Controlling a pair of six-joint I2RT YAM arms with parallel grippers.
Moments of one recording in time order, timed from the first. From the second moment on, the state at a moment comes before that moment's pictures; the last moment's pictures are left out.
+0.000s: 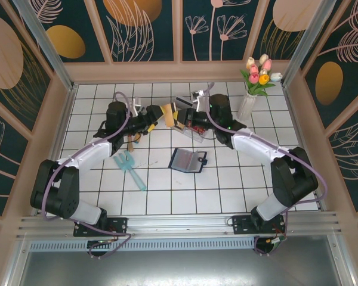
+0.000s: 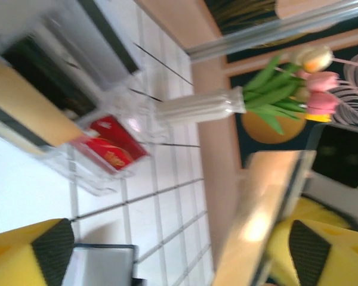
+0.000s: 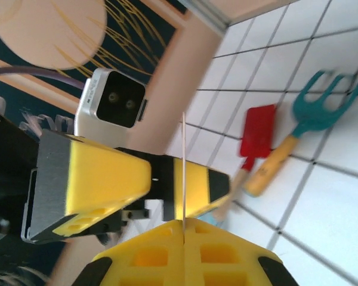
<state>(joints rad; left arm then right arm) -0.31 1.48 0.86 0.24 0.64 -1.02 0.55 1.57 1.08 0.18 -0.60 0.66</state>
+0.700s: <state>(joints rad) -0.16 1.42 0.84 -0.11 0.38 -0.71 0.55 2.03 1.67 -0.50 -0.30 -0.16</state>
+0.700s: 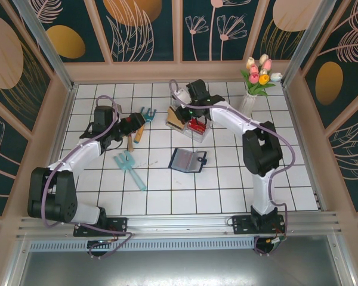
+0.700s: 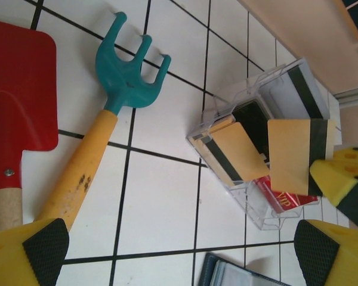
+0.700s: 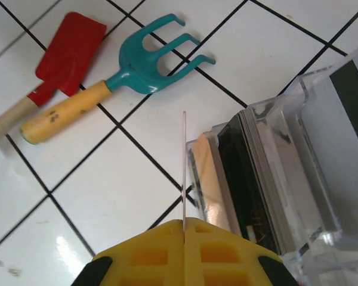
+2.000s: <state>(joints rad) -0.16 1.52 0.81 -0.09 0.52 -0.67 0.58 2.26 1.93 -0.75 -0.20 -0.38</state>
